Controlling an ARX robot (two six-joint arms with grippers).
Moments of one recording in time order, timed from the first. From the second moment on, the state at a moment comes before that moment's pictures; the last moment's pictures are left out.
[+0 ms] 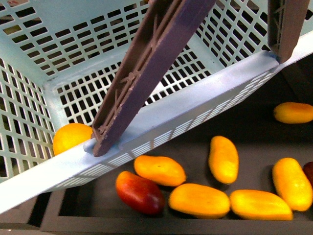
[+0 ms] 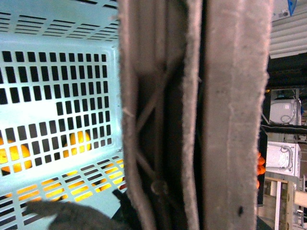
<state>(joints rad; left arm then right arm) -0.52 1.46 1.21 -0.29 0.13 -1.06 0.00 0.61 0.05 0.56 0.00 0.00</state>
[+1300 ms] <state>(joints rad) -0.51 1.46 1.21 -0.29 0.12 -1.06 -0.21 1.92 0.68 0.21 0.07 0.36</state>
